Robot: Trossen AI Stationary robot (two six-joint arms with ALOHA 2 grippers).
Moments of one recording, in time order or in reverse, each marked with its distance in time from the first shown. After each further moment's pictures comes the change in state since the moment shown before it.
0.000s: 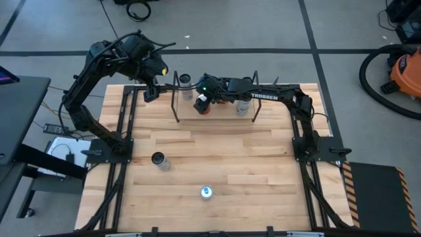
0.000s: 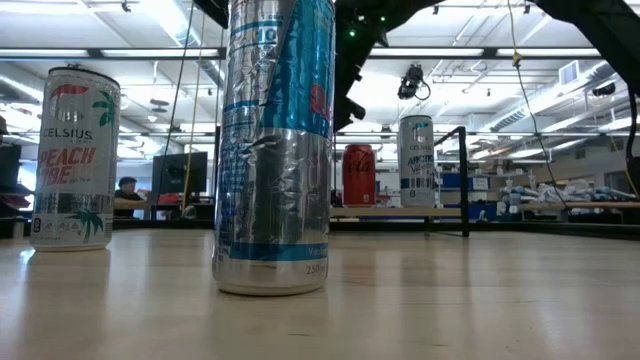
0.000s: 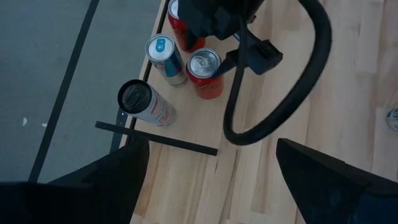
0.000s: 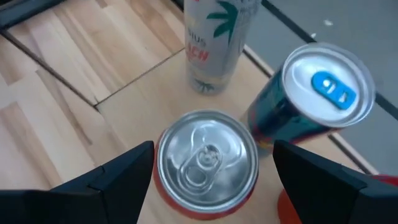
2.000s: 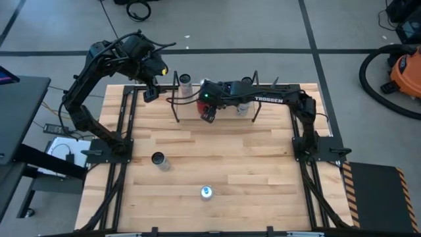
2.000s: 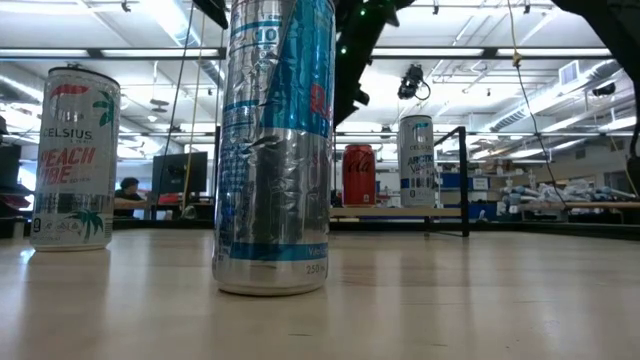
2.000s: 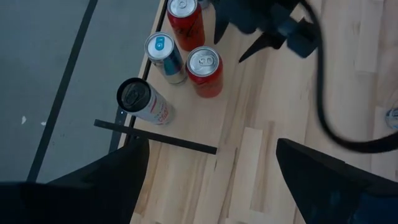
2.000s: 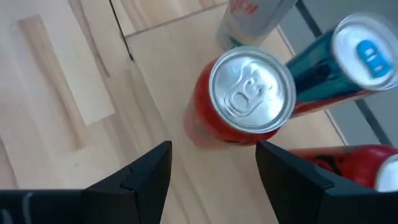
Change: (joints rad) left arm 0.000 0.000 0.000 -0.006 0.000 -0.003; right arm 0.060 -0.053 -0.002 -0.165 -0.010 -0.171
